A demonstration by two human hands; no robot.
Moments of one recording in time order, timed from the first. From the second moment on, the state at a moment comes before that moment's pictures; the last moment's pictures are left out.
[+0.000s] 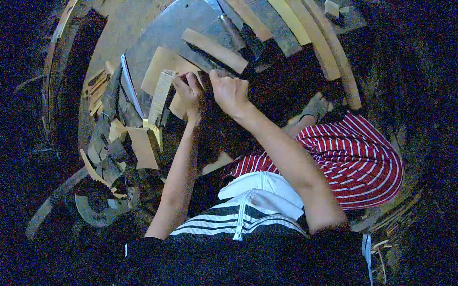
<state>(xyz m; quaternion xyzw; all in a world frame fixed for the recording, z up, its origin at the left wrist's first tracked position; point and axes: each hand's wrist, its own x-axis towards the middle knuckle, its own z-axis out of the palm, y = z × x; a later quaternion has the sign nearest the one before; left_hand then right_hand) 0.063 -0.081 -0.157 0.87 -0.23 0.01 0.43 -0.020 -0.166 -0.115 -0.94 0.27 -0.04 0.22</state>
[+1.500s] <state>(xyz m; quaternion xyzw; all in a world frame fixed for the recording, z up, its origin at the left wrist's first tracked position) 0.049 -0.059 -0.137 0.87 -0.28 -0.06 0.40 -0.033 -0.173 -0.147 -0.78 0.32 -0.06 0.54</state>
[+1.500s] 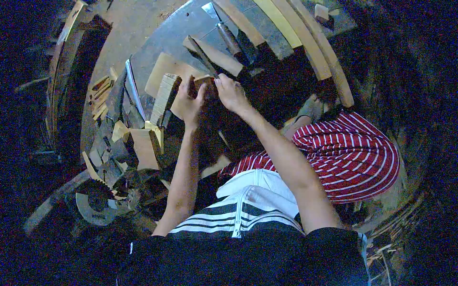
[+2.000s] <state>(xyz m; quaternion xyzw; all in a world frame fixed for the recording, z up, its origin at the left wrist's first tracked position) 0.073 -0.079 -0.153 0.89 -0.31 0.03 0.32 -0.033 -0.161 -0.116 -0.90 0.31 -0.04 0.31</state>
